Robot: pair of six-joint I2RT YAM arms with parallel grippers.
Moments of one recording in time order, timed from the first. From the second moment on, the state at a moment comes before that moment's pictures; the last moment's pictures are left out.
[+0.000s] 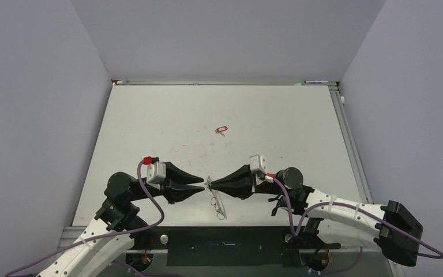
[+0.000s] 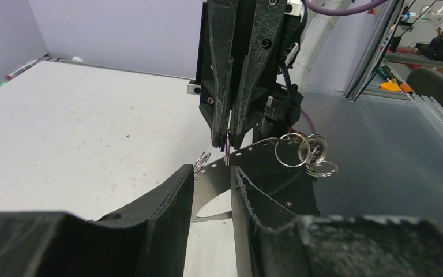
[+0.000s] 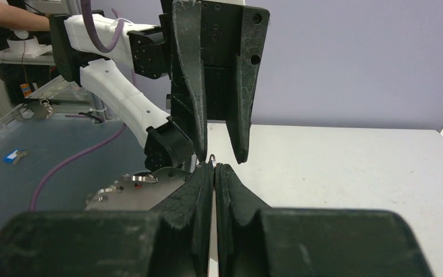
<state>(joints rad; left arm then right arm) -0.65 0.43 0.43 0.20 0.76 -0.26 1.02 1.00 0.44 0.88 -0.56 0.15</state>
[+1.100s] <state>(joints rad) -0.65 0.43 0.41 0.31 0.80 -0.36 1.10 1.06 0.47 0.93 -0.48 0.12</state>
